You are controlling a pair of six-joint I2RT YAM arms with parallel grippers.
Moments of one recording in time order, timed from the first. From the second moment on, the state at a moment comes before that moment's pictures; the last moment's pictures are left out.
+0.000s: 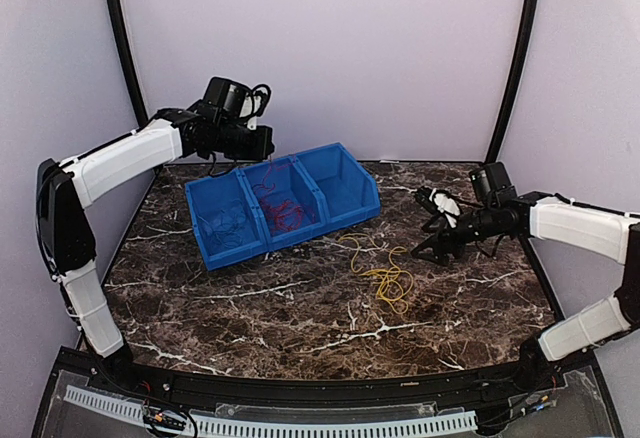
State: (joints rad) left arm -0.54 1.81 1.72 -0.53 -0.02 -0.27; right arm 0.35 1.32 0.82 -0.38 -0.57 -0.51
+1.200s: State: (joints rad) left arm -0.50 1.99 1.71 -0.56 0.09 -0.32; right arm 0.35 1.38 0.82 -0.40 -0.59 -0.53
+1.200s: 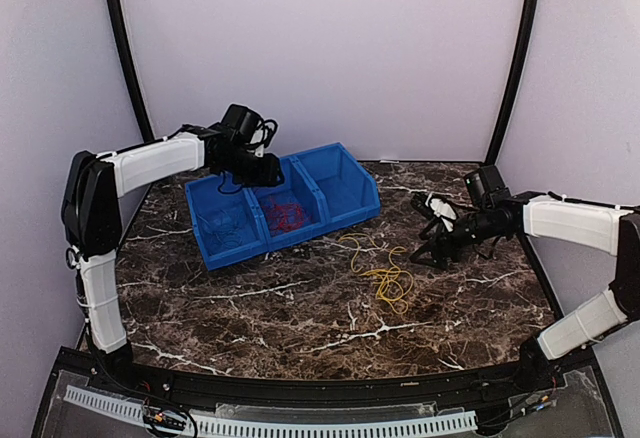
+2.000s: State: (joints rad) left arm -0.56 1.35 0.99 -0.15 0.05 -0.35; right arm 0.36 1.78 1.11 -0.50 -0.37 -0.71
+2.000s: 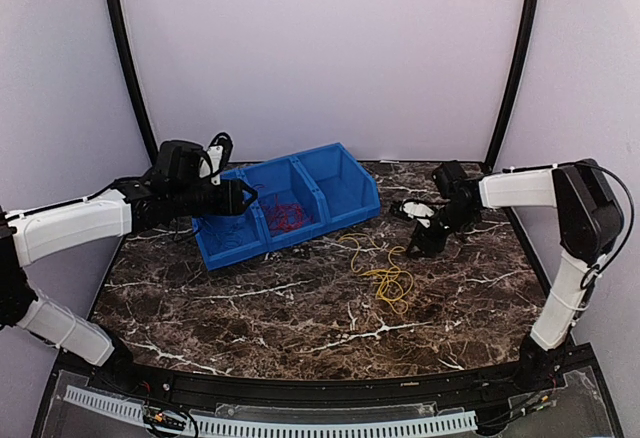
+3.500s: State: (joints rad) left arm -0.99 2.00 1.20 0.62 0.16 -0.27; right arm 0.56 1.56 1.59 -0.93 -0.69 -0.63
